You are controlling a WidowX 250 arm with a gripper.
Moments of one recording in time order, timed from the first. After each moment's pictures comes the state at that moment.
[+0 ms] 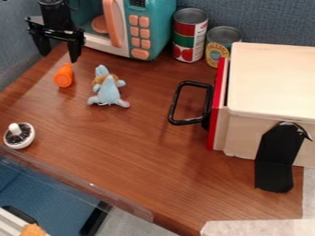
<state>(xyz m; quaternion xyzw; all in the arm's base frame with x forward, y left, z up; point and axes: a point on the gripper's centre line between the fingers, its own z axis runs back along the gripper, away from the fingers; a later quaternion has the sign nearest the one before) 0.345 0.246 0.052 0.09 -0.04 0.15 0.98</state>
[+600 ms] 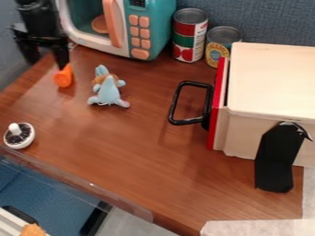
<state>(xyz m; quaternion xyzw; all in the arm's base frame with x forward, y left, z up) 0.293 0.236 0.068 0.03 -0.07 0.10 0.99</state>
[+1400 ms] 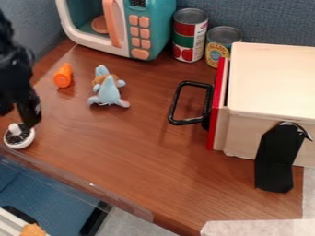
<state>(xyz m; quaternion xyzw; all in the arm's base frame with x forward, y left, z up) 0.192 0.205 0.035 0.06 0.00 0.00 1.00</state>
